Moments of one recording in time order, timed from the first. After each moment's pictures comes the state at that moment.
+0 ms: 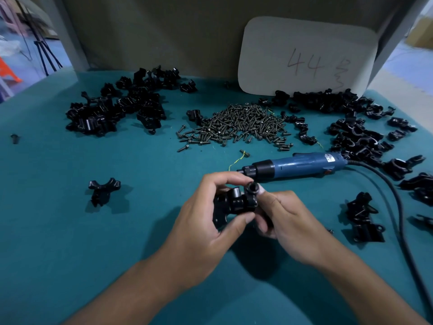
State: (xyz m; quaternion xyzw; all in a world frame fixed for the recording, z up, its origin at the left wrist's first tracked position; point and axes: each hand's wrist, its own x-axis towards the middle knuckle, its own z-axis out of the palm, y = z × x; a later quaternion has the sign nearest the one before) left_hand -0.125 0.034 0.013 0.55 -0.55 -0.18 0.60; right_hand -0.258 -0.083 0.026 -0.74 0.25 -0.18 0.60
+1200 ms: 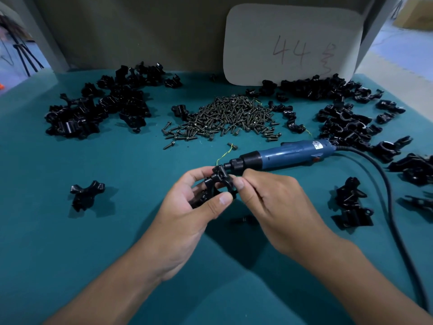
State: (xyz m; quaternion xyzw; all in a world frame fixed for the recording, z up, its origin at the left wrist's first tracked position) left_hand -0.124 0.022 0.010 0.44 -0.27 -0.48 0.71; right_hand -0.261 -0.084 0.029 -0.92 0.24 -0.27 0.17
